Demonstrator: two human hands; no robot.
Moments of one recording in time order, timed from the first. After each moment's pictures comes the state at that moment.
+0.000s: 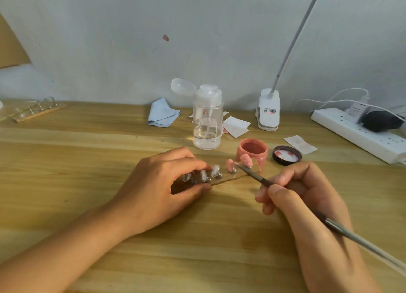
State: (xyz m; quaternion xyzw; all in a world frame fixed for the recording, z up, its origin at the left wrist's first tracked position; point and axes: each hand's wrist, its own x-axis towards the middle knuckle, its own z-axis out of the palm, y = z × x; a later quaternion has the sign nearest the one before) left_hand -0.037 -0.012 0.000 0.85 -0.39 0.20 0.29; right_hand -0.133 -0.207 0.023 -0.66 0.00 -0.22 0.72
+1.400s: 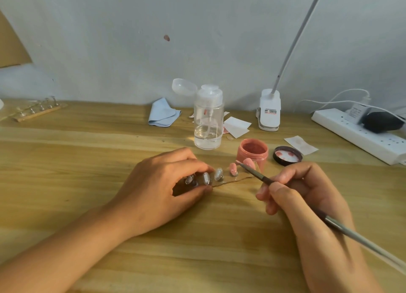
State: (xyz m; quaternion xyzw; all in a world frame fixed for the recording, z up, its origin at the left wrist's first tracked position) left_hand -0.040 -0.011 0.001 0.86 -0.39 0.20 0.28; right_hand -0.135 -0.206 0.020 -0.66 -0.01 -0.24 0.72
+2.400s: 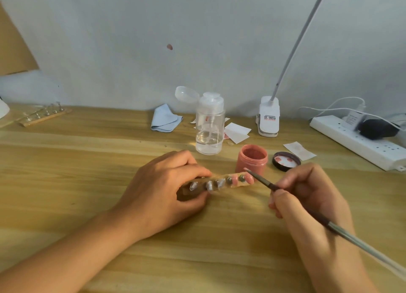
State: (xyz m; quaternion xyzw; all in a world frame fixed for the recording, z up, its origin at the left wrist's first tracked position) left_hand -0.044 -0.013 0.001 0.86 -0.37 0.25 0.25; right_hand -0.135 -0.206 0.032 -0.71 0.03 -0.26 0.65
